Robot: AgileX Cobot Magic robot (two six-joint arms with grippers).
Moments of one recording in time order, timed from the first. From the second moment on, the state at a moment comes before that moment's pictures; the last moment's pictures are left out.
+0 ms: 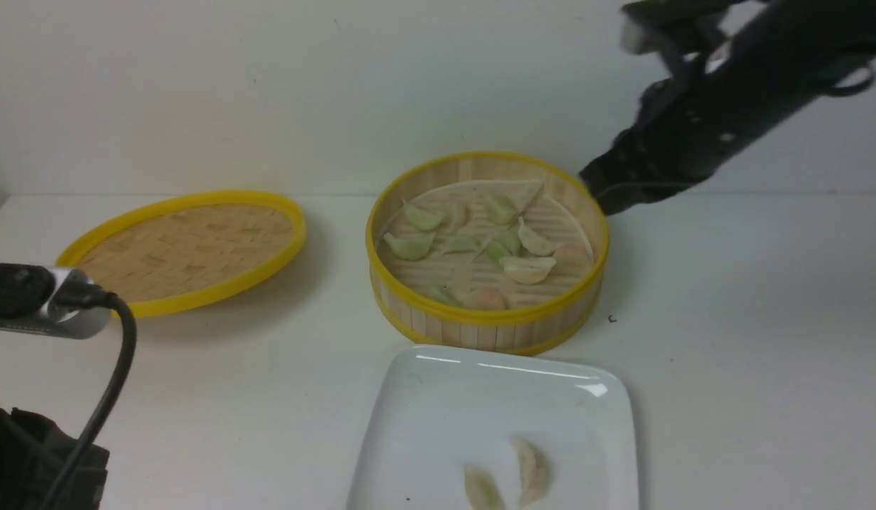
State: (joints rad) right arm 0.39 1.82 -1.67 0.19 1.12 -0.24; left arm -0.07 0.81 -0.75 -0.26 1.09 0.16
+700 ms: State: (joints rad) right arm 0.41 2.39 -2.11 0.04 0.98 -0.20; left arm -0.07 0.77 -0.75 -0.14 1.20 0.15
